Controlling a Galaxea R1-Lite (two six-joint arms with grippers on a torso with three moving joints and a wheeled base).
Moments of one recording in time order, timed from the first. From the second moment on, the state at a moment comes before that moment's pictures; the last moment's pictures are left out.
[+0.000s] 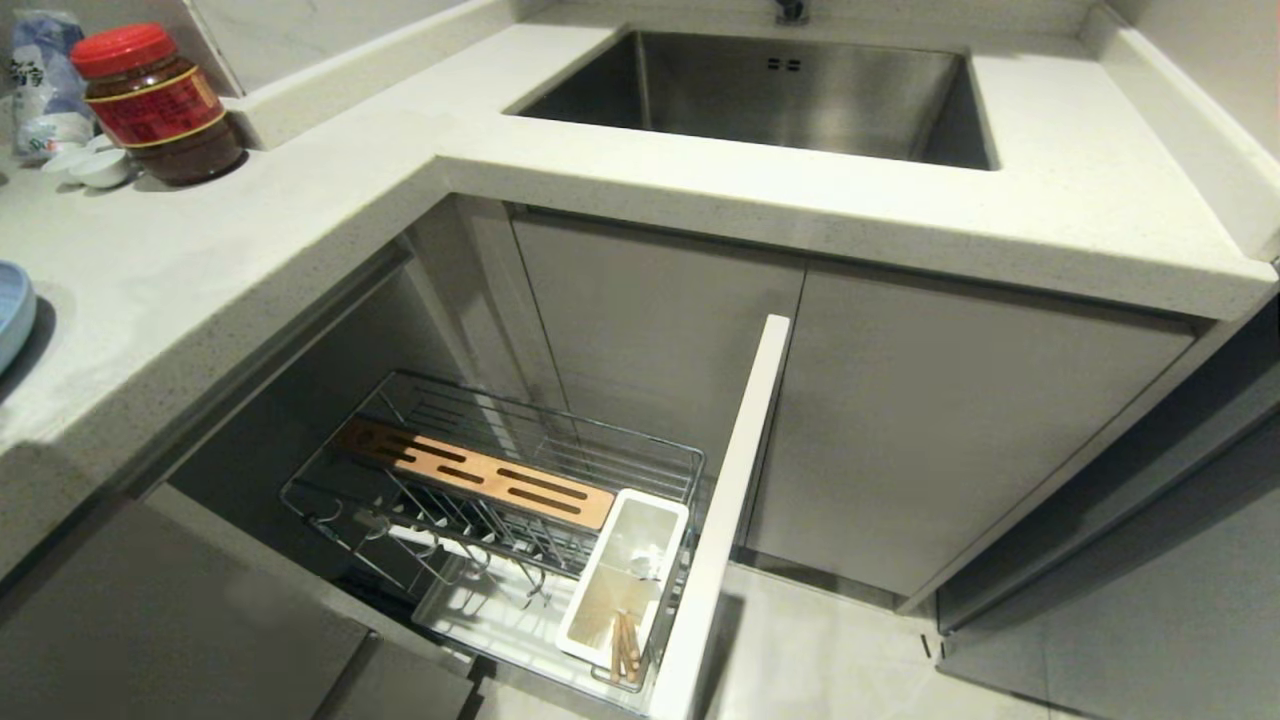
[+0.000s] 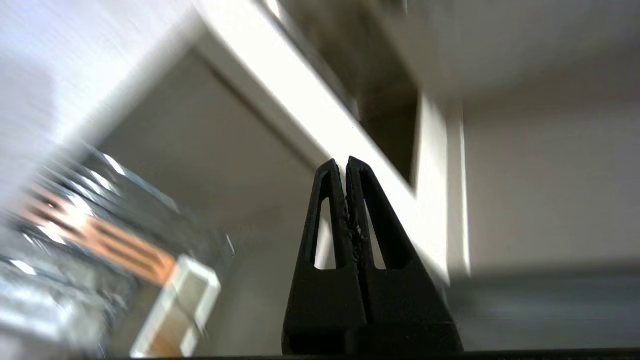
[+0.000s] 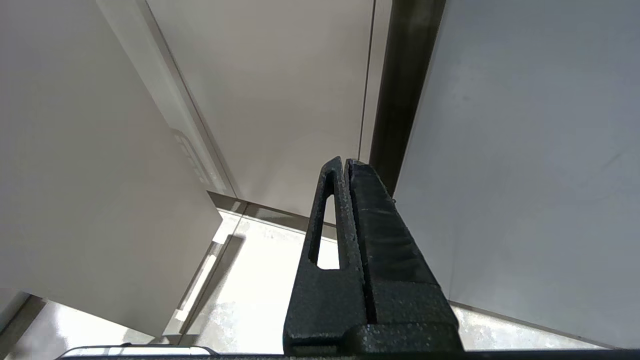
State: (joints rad) left arm -0.45 1.23 -1.90 0.69 0.11 -0.74; right arm 0.00 0.00 0.00 -0.08 0.00 0.02
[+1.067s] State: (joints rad) left arm -1.05 1.75 -1.72 0.85 0.10 -0.77; right arm 0.00 0.00 0.00 -0.08 0.00 0.02
